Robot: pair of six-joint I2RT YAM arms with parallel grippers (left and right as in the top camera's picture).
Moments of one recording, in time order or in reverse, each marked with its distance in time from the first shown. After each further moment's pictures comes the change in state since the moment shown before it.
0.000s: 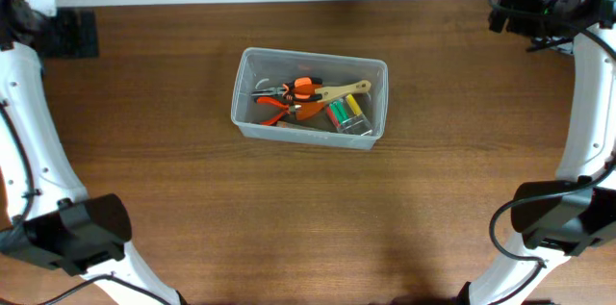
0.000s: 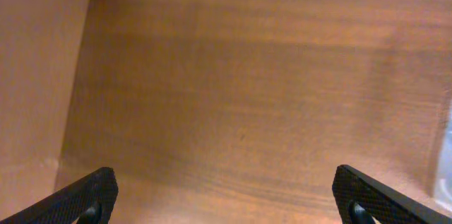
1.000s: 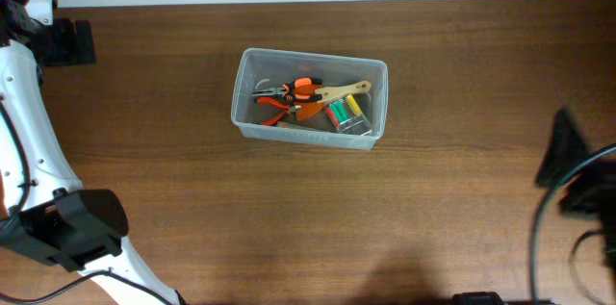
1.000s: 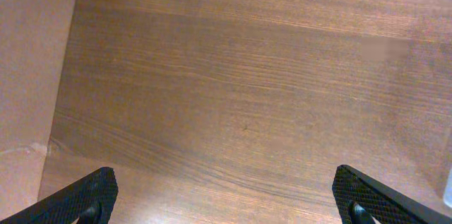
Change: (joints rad) left arm 0.028 0.032 -0.022 0.000 0.000 -0.019; right arm 0.248 -1.279 -0.803 0.313 0.327 -0.110
